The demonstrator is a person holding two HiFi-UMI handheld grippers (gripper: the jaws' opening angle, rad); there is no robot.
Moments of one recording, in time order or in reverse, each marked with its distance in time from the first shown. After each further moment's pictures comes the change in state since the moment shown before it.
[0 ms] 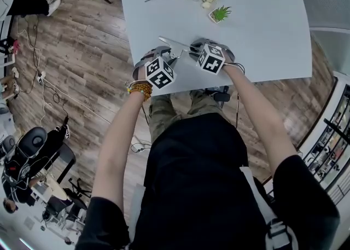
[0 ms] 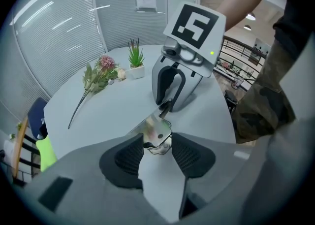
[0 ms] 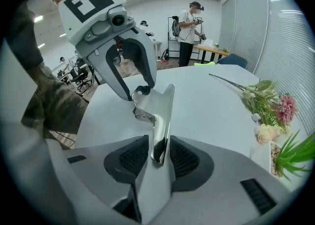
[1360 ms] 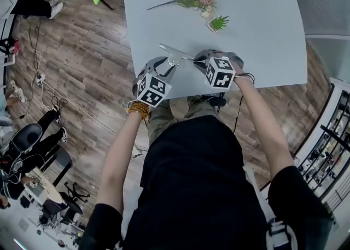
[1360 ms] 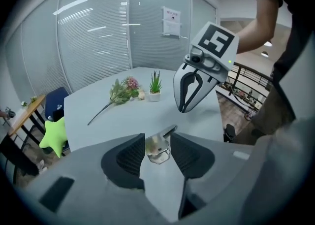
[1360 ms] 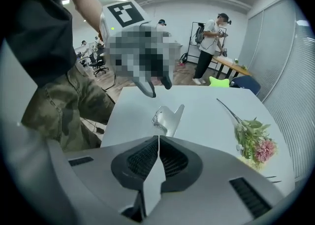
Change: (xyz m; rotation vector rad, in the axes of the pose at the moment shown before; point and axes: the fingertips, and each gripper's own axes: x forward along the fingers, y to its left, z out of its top) left arm -0.071 0.009 0.029 -0.247 -0.249 0.113; right arm -0.083 0.020 0.035 -0.241 0.007 0.061
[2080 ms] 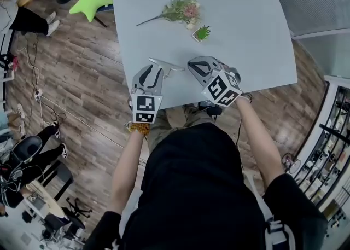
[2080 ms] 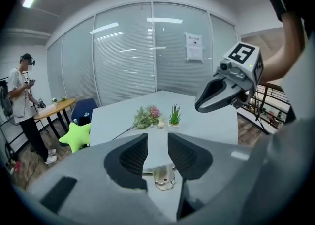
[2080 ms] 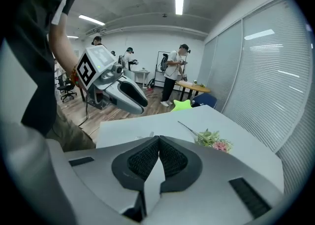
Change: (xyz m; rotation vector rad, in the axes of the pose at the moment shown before) left arm -0.058 0.017 0.076 -0.158 -0.267 0.282; right arm -0.115 -0.031 0.033 0.216 -0.293 -0.353
